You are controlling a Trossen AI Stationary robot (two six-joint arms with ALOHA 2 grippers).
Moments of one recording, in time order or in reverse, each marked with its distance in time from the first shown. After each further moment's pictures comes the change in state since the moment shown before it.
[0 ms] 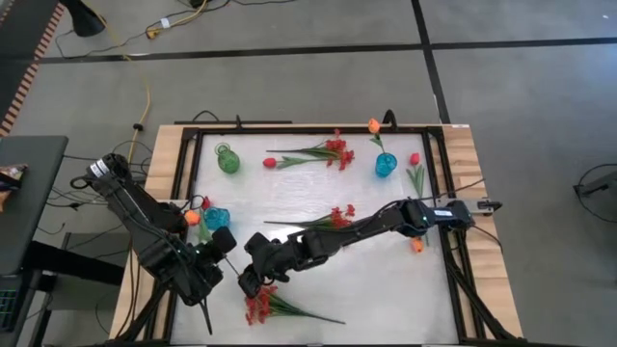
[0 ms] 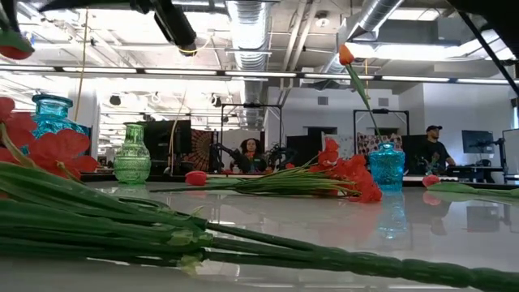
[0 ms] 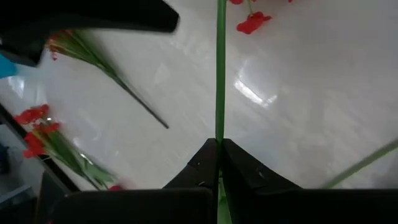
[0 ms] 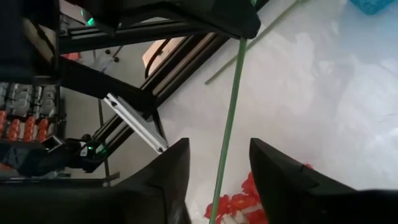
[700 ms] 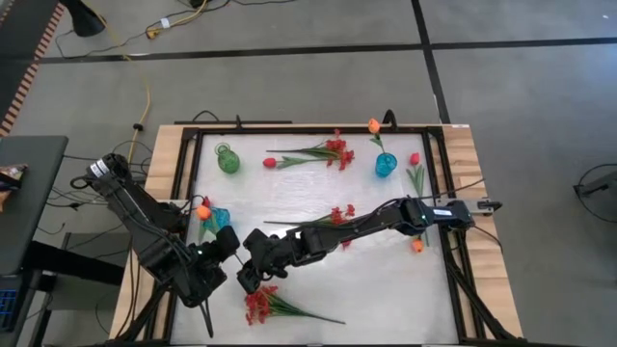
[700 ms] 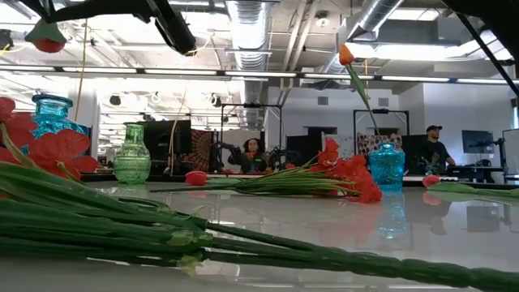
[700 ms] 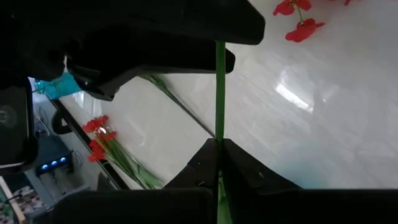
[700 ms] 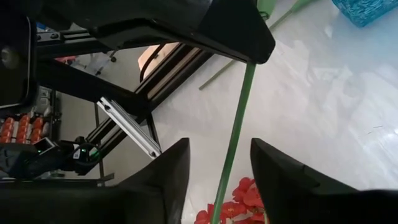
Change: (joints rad) left arm 0.000 0.000 0.000 0.071 -0.166 0.117; right arm -0.016 0.001 0.000 0.000 -0.004 -0.027
